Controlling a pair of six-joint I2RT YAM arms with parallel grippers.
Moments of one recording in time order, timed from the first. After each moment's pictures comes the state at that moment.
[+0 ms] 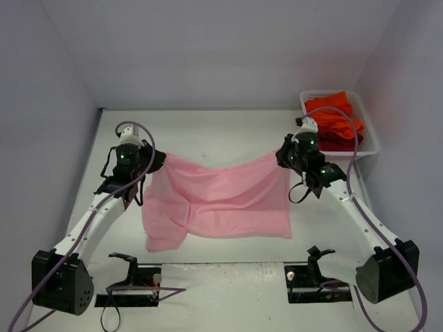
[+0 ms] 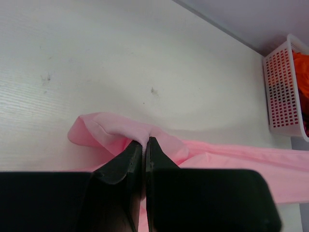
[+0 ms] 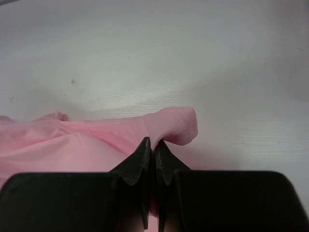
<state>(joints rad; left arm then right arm) -0.20 1.09 0.78 -0.06 0.04 -0.64 0.33 1.16 0.94 -0.32 0.09 0.43</state>
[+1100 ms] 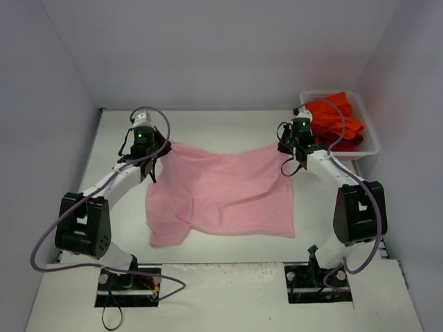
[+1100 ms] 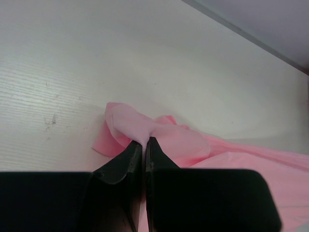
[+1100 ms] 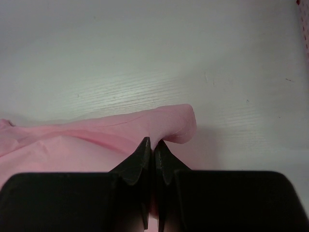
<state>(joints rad) -0.20 1.51 0.99 0.08 -0.04 -0.61 0.18 1.60 1.09 -0.11 0.06 0.38</state>
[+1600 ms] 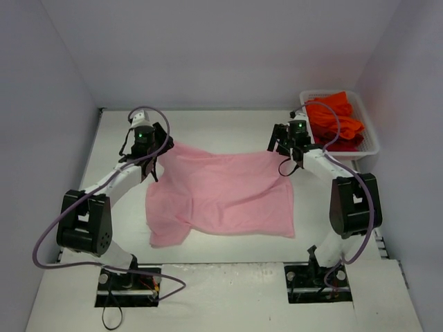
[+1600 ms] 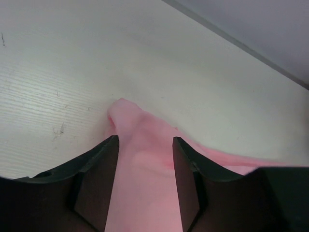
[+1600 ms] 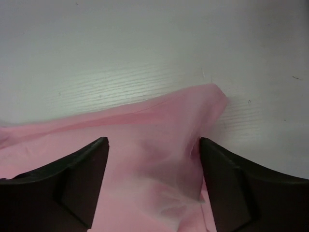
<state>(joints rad) -0.20 1.54 0.99 0.12 -0.11 -0.61 0.18 1.69 1.09 -0.07 0.06 0.36</state>
